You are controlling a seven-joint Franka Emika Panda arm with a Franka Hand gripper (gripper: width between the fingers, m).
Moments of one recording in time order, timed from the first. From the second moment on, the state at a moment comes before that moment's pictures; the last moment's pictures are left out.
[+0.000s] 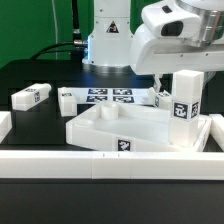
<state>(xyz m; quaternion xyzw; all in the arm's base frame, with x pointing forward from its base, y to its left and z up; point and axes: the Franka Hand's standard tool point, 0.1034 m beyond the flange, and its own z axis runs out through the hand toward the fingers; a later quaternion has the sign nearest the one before) 0.472 0.090 0.059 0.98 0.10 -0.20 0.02</state>
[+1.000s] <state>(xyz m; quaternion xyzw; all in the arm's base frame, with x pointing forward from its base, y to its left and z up) 0.443 0.081 0.037 0.92 0.09 -0.38 0.05</state>
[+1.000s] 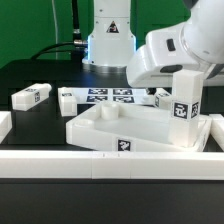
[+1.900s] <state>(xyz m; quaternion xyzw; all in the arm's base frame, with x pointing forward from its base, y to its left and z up) 0.434 0.081 0.030 0.85 0.08 -0.51 0.07</state>
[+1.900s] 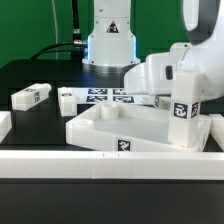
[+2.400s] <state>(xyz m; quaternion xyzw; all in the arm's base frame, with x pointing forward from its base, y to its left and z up) 0.437 0.081 0.029 0.86 0.08 -0.51 0.07</state>
